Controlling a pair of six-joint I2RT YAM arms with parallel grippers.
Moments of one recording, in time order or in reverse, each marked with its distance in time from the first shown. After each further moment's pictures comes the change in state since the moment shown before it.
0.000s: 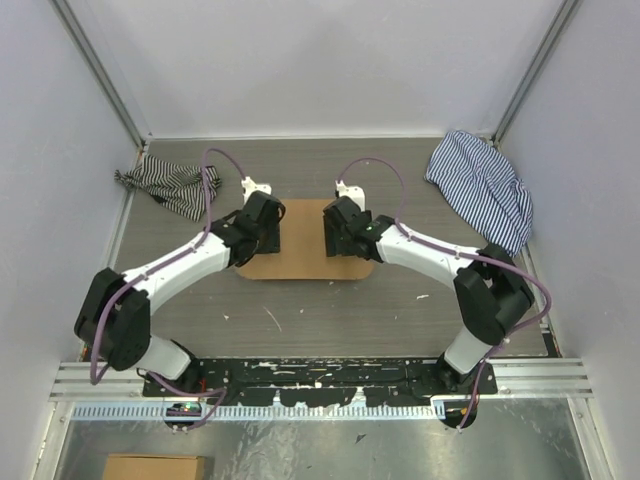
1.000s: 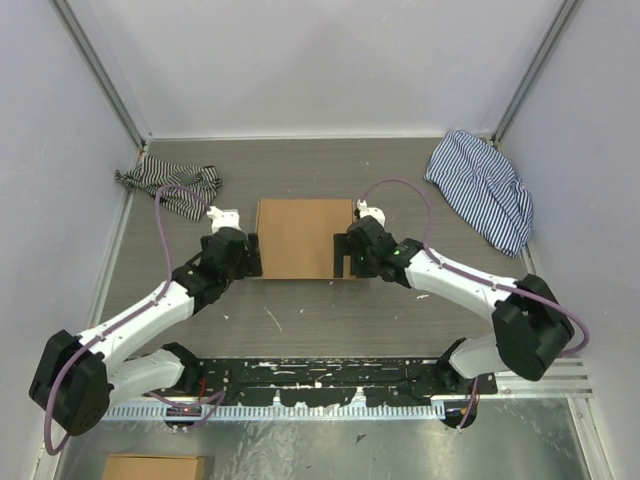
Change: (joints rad) left arm 0.029 -0.432 -0.407 0.146 -0.063 0.026; right arm -0.006 -0.286 -0.264 0.029 -0.164 0.094
